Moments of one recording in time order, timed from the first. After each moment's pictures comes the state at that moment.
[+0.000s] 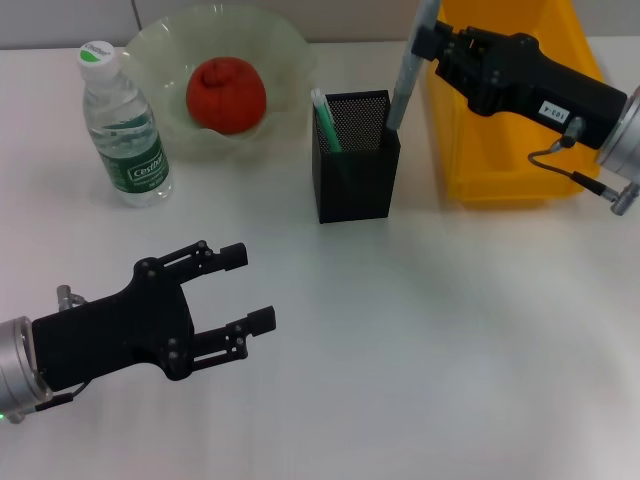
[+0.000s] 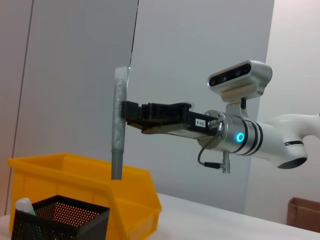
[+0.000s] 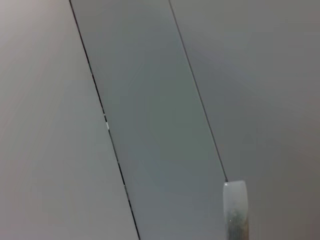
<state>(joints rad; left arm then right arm) -0.31 -2.07 0.89 0.43 1.66 1.71 -0.92 0.51 2.08 -1.05 -0.54 -1.23 -1.34 1.24</state>
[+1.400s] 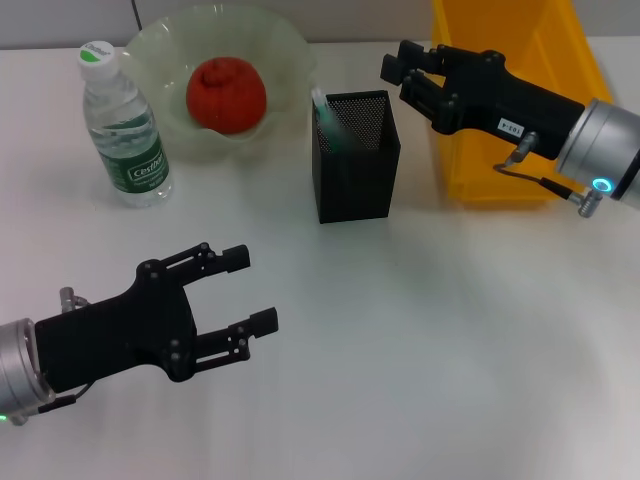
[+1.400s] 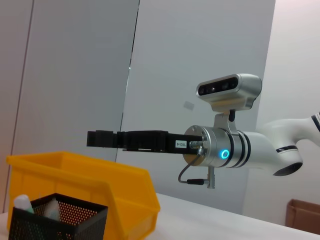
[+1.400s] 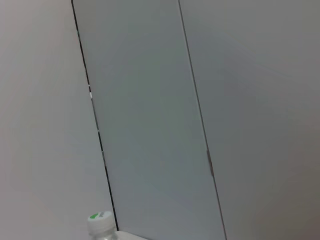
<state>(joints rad) -0.31 -2.07 0.89 0.42 1.66 1.71 -0.92 0.60 2.09 -1.05 -0.39 -1.23 -1.24 1.06</state>
